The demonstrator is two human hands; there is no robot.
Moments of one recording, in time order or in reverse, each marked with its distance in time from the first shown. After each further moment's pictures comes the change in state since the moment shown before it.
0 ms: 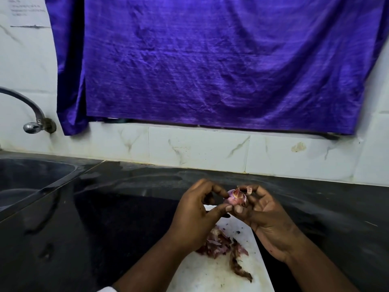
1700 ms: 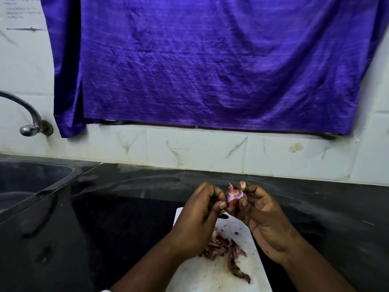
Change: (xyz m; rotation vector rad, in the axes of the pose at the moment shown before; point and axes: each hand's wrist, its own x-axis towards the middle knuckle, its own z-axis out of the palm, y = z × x) left_hand -0.004 0.009 0.001 -0.001 -0.150 0.062; right_hand 0.000 0.005 0.001 0.060 -0.015 -0.083
